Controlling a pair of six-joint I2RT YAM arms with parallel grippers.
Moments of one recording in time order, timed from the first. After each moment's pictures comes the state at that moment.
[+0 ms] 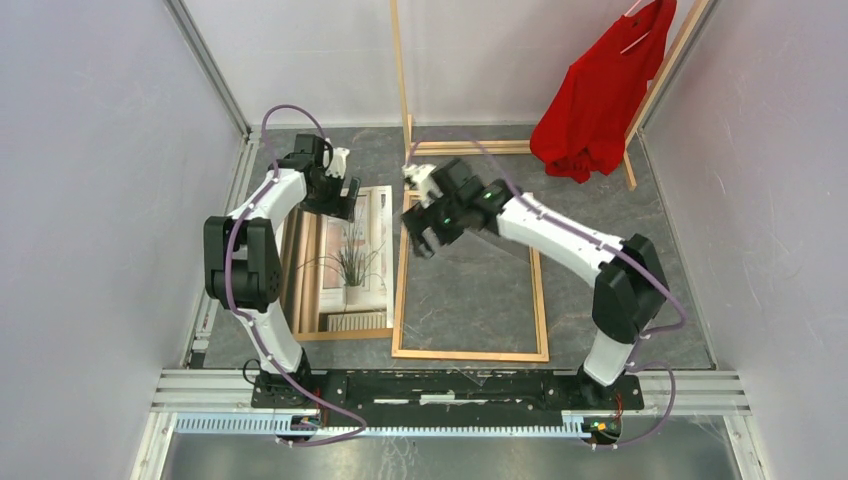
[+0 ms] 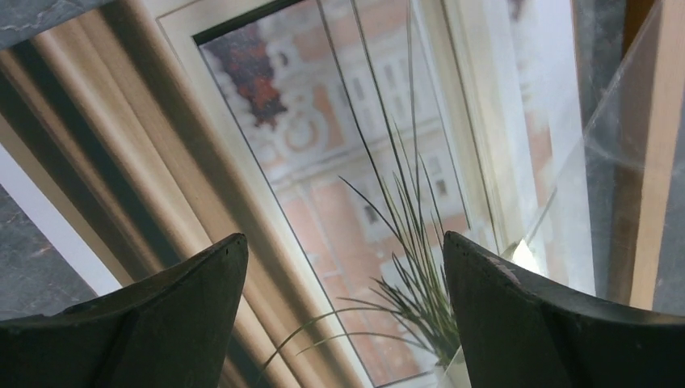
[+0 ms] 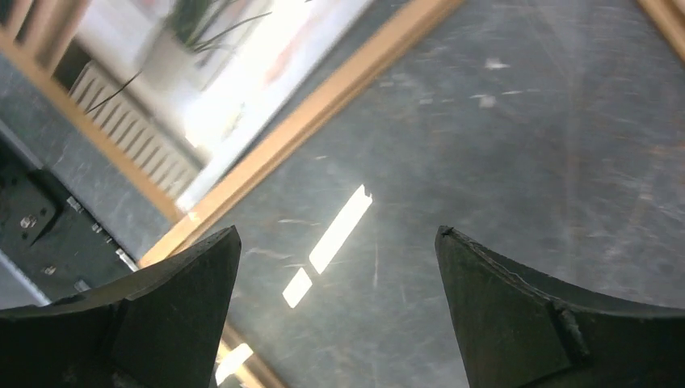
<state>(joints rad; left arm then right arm) -0.08 1.85 1.39 -0.65 0.12 0.15 0.85 1.75 1.50 -0.65 -0.13 0.10</state>
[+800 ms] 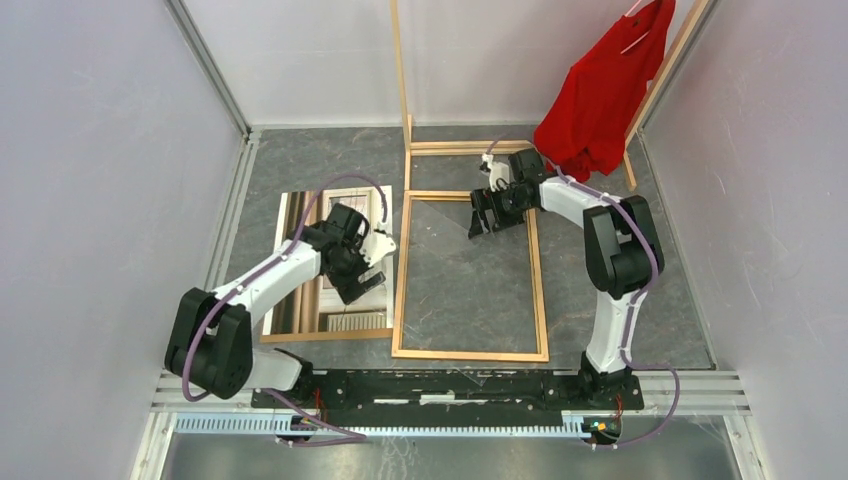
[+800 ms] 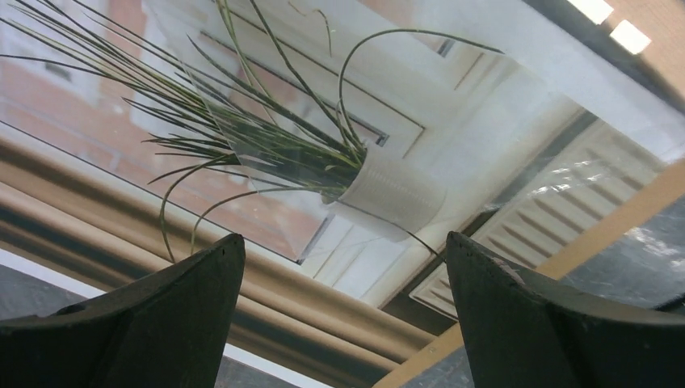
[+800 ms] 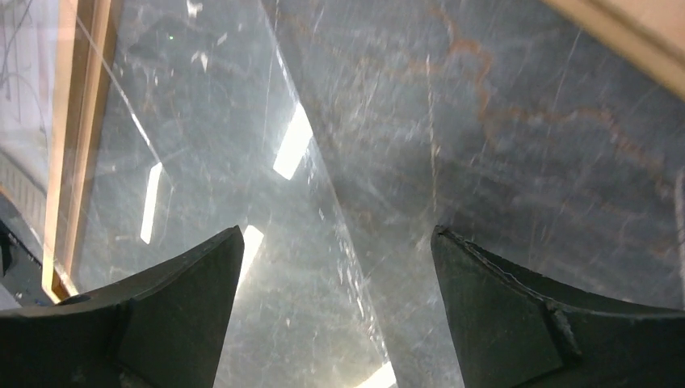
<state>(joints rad) -0.38 1.36 0.85 -0.75 0.06 0.62 0.29 2.01 1.38 -0.48 -0.52 -0.04</state>
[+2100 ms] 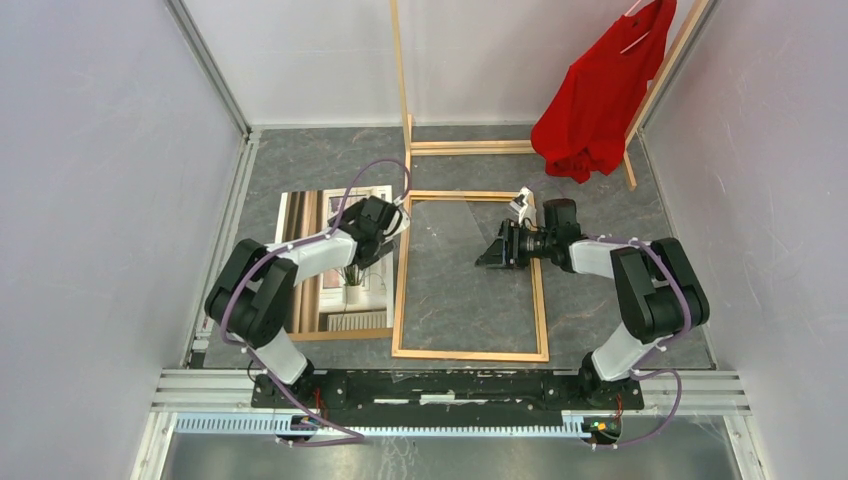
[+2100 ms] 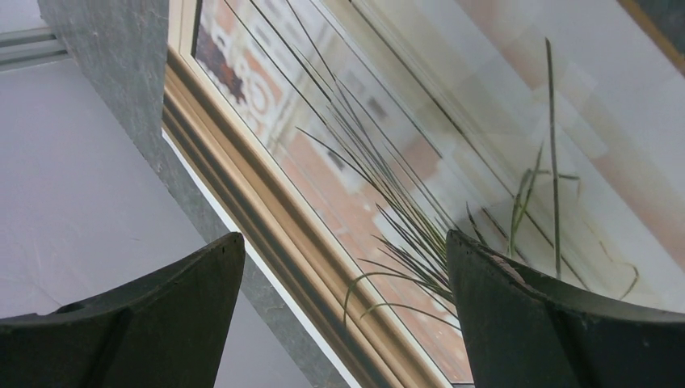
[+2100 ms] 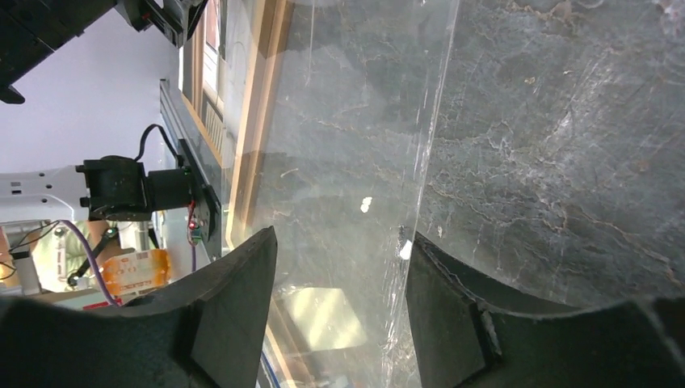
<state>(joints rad) -0.53 1.65 0.89 -0.26 -0.55 0.58 0.22 1.64 0.68 0.16 -0.89 0.43</state>
